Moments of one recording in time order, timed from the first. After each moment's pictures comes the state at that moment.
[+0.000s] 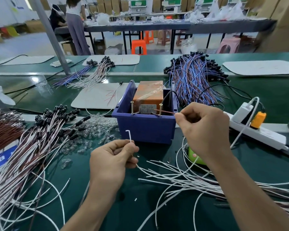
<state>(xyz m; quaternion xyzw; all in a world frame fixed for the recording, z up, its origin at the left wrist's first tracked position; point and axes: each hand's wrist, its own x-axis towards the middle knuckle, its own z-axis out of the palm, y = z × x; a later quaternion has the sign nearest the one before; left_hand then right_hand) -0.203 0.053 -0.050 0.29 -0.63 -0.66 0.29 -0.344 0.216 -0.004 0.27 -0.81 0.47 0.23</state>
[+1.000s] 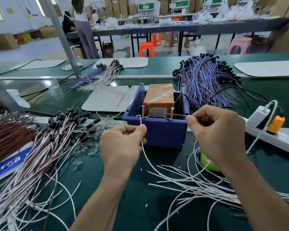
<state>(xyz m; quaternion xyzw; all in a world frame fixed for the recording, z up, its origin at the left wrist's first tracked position) -0.236 0.043 -0.015 0.34 -0.68 -0.57 0.33 -0.345 0.213 -0.002 0.28 -0.80 0.47 0.24</state>
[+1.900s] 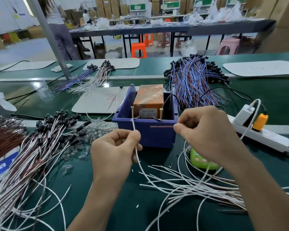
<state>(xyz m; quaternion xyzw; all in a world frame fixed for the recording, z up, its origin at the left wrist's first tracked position) -0.217 0.058 -0.014 0.26 -0.67 -0.61 0.34 -0.336 0.228 0.027 0.32 -0.86 0.38 0.10</state>
